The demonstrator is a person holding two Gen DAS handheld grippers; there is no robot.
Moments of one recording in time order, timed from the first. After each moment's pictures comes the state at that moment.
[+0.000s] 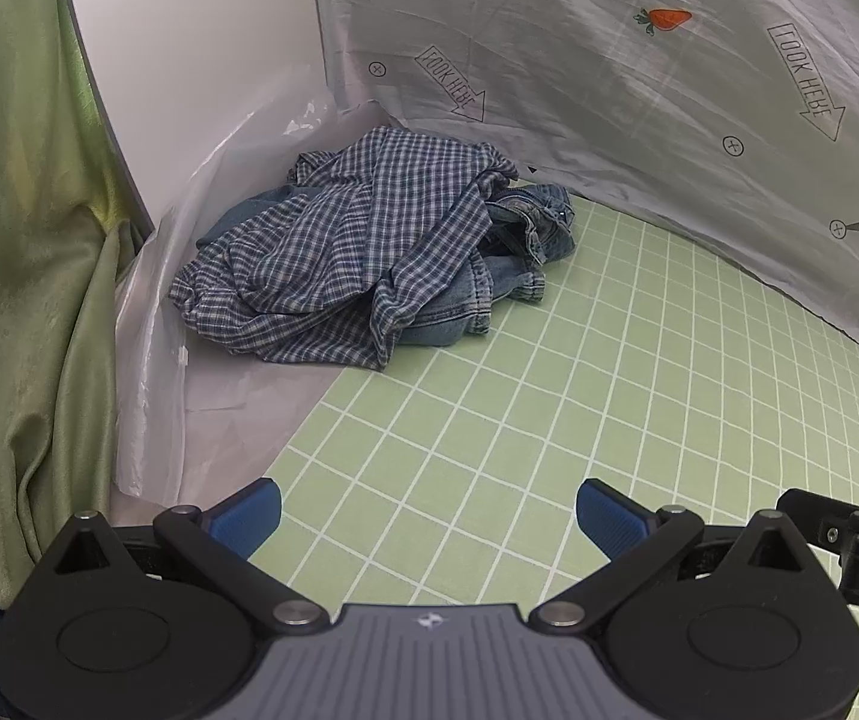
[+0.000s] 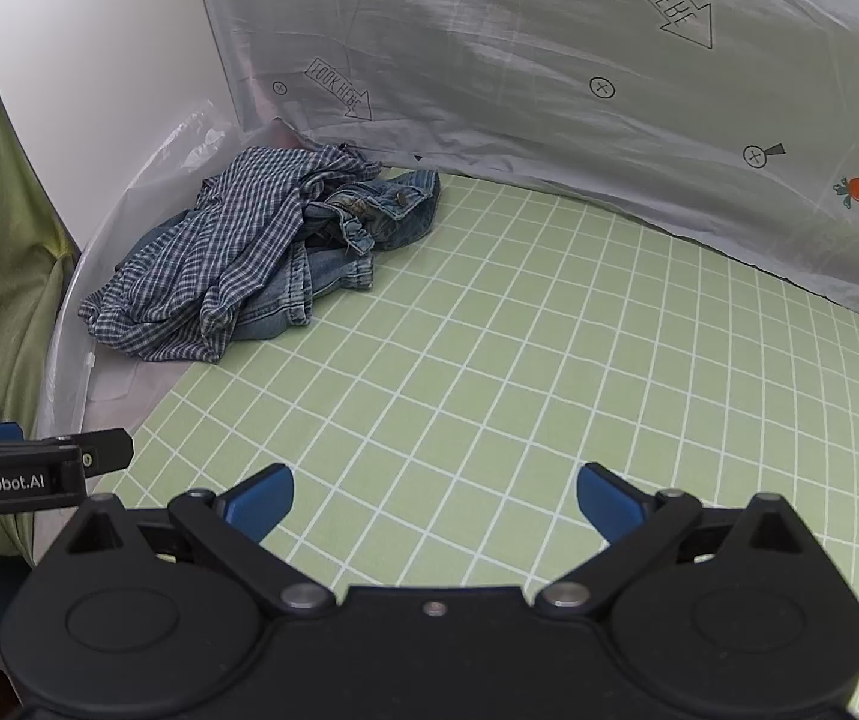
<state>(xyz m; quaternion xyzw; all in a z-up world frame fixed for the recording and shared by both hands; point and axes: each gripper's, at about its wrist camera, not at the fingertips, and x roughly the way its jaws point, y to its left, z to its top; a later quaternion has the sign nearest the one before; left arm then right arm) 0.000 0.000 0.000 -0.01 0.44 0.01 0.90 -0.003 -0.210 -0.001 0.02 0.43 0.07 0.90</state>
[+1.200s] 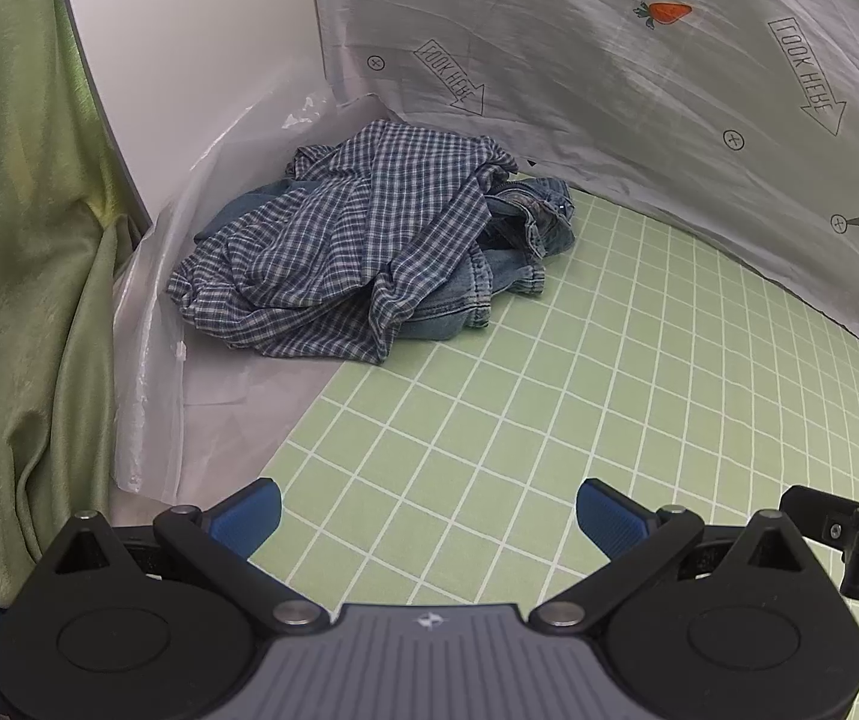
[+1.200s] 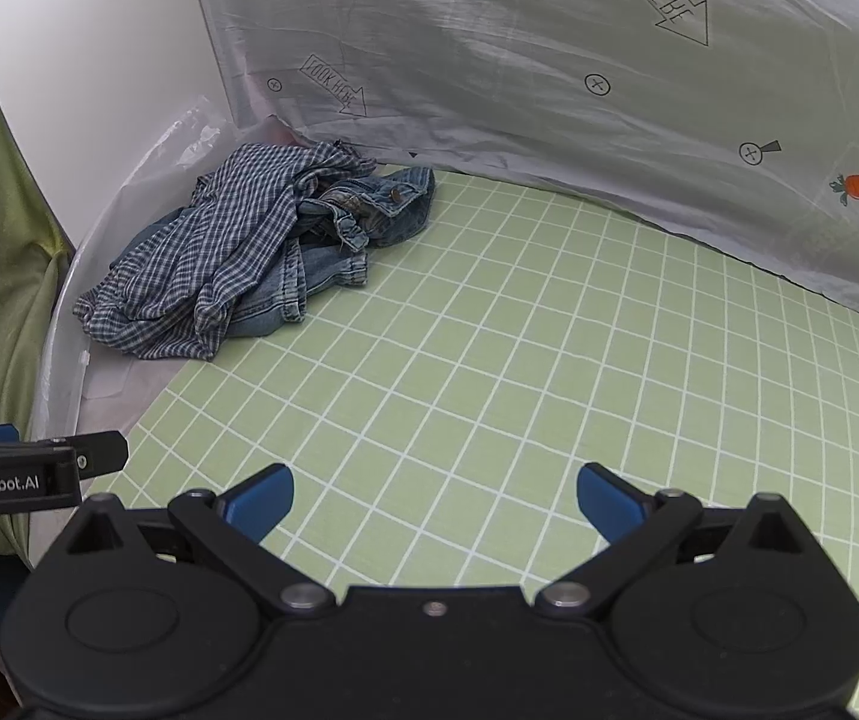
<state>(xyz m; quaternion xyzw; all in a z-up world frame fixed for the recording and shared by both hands) 0.001 -0.001 -0.005 -0.01 0.44 0.01 0.90 -0.003 -0.212 -0.003 0.02 0.43 0.07 0.90</state>
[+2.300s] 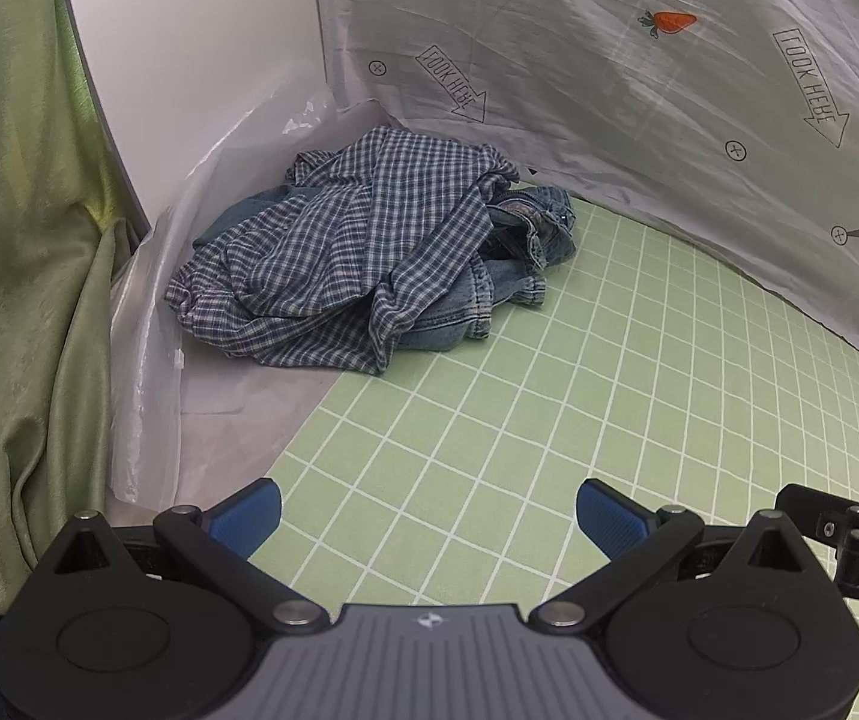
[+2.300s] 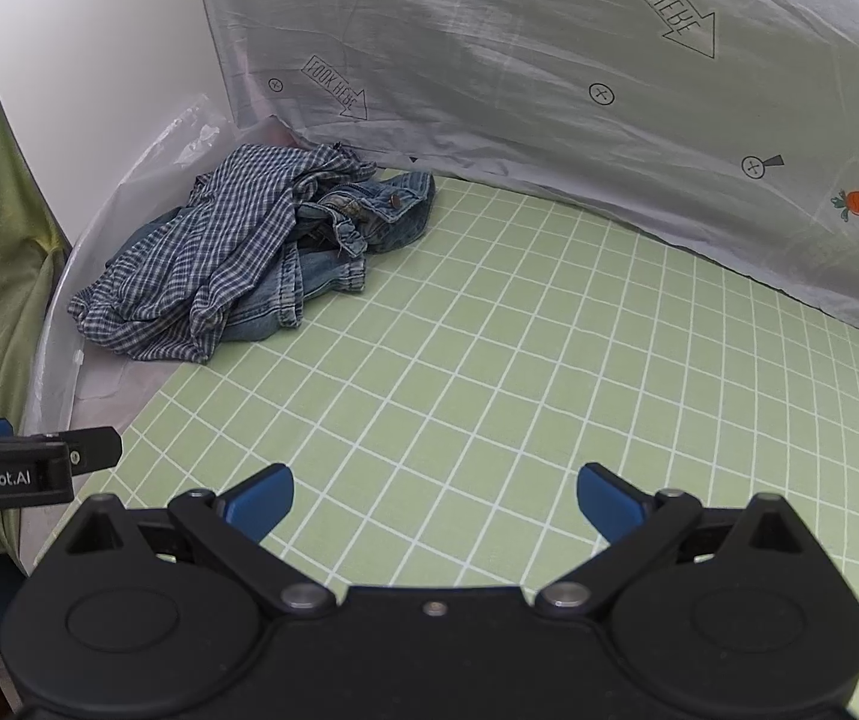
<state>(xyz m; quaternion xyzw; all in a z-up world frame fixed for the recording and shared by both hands) 0.010 0.005 -0.002 -0.03 0.44 0.02 0.90 0.007 -0.205 0.000 0.00 0.42 0.07 0.90</state>
